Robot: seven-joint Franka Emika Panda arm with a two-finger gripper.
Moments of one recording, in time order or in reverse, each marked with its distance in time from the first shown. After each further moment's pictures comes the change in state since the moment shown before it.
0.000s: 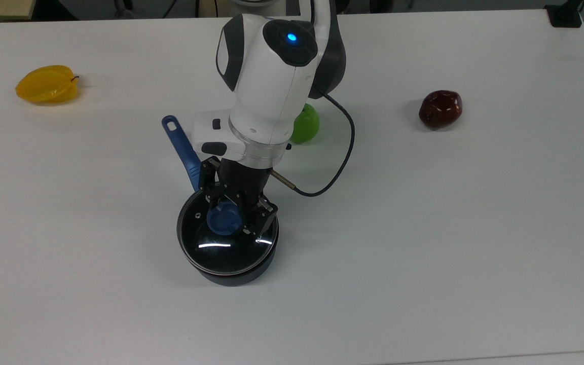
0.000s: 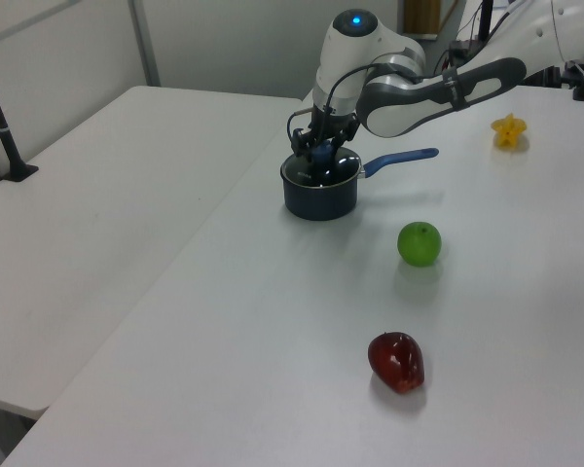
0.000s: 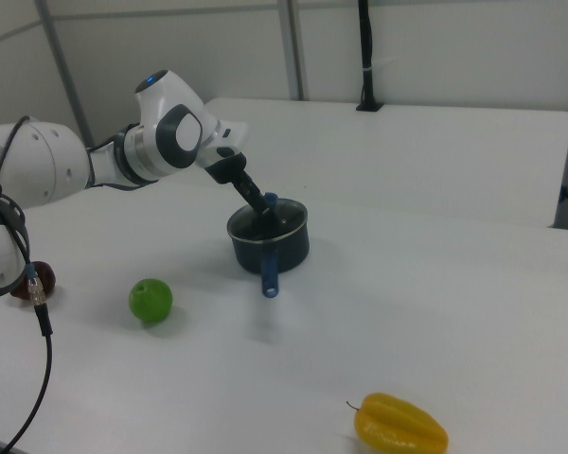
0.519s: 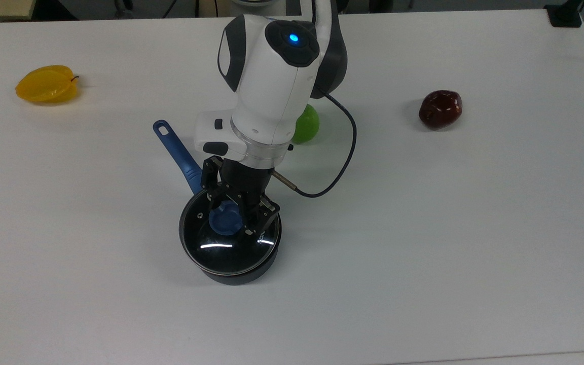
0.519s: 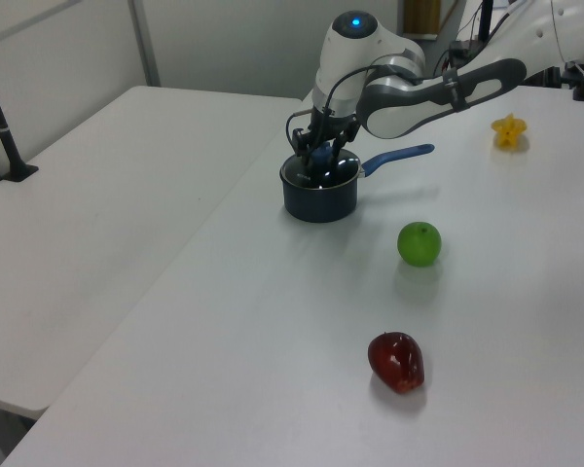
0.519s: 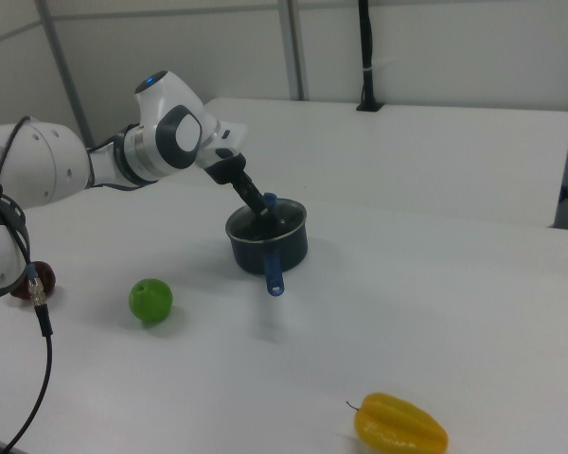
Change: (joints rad) arm -0.003 0.000 0.007 -0.001 -0.002 0.000 0.031
